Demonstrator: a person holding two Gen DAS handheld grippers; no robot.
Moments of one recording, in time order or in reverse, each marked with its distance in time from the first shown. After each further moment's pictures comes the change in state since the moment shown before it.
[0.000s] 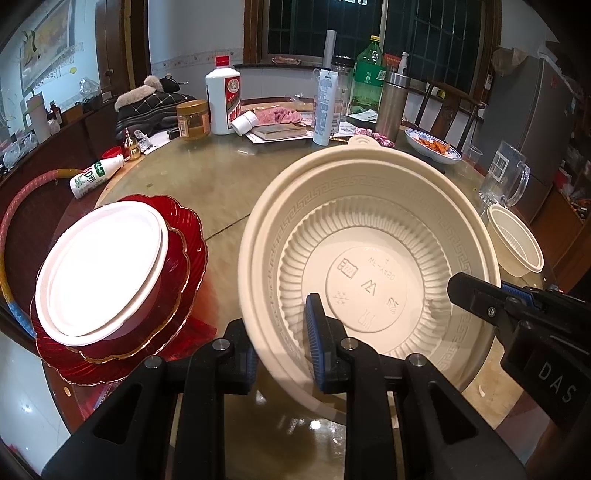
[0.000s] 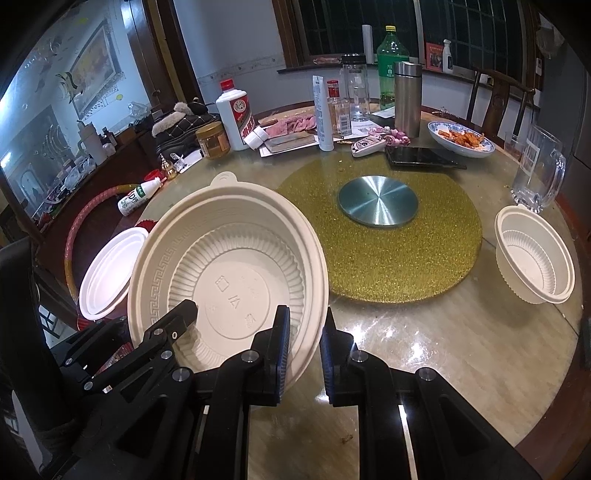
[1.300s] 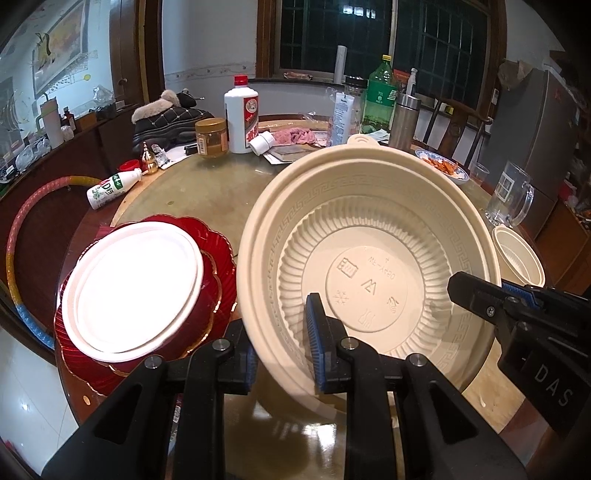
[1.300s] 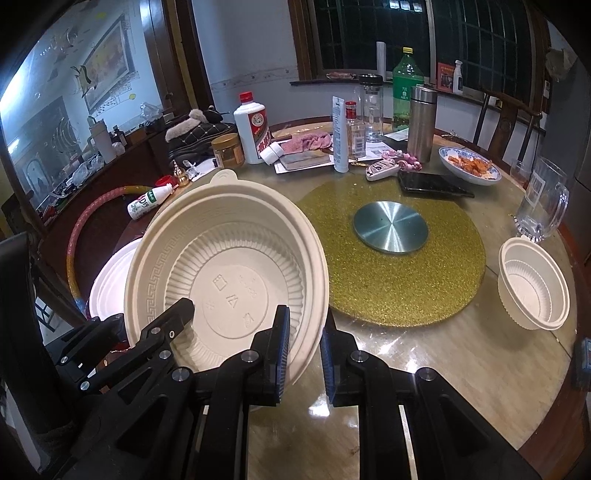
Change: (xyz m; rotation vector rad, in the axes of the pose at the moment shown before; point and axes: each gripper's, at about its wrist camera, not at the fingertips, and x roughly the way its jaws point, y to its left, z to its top) left arm -0.018 0.016 0.012 -0.028 -0.059 0.035; right arm -0.014 0.025 0.012 -0.060 -0.049 -0.003
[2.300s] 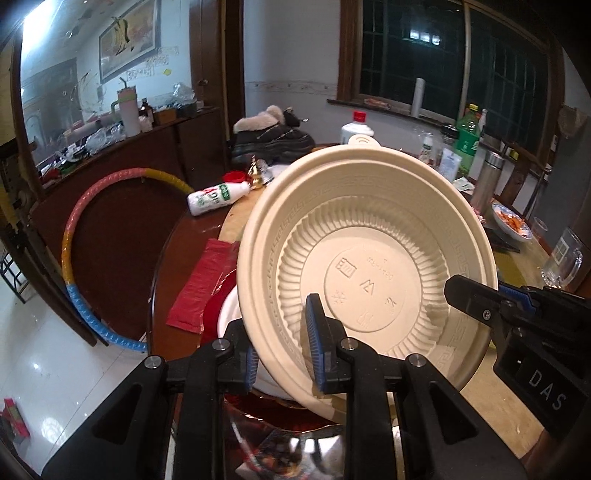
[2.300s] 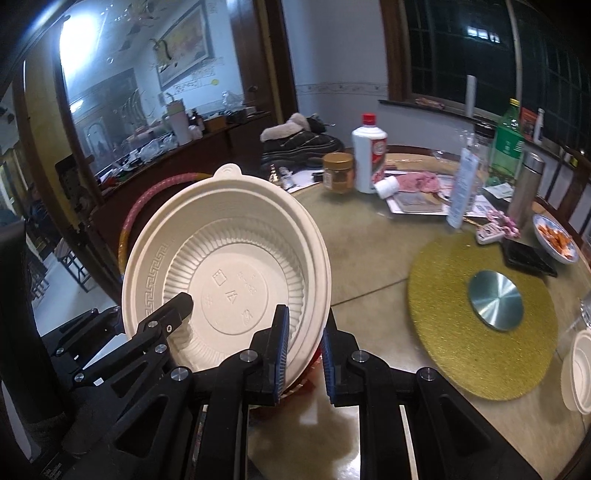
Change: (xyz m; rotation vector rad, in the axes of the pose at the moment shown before) left arm -0.034 0.125 0.020 -0.155 -0.056 0.203; right arm 0.020 0.133 0.049 -0.215 -0.028 0.207
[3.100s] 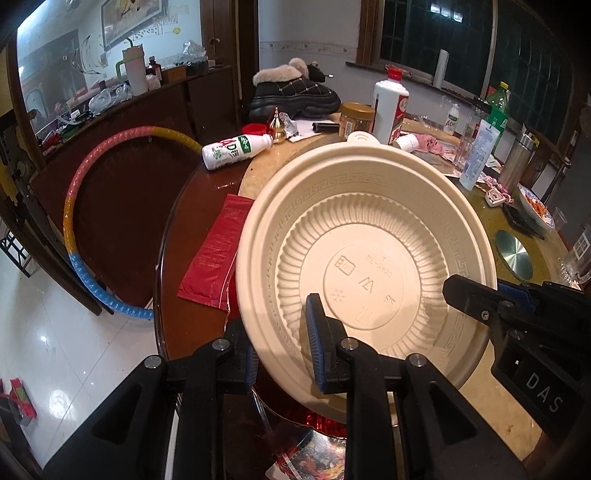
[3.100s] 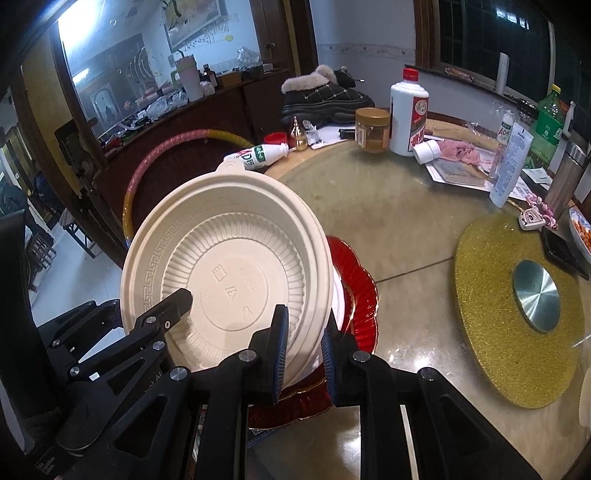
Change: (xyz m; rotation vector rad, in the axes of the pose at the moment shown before) left arm 0.046 0.032 -0.007 -0.029 0.156 0.029; right arm 0.069 0.023 0.003 -0.041 0.165 0.039
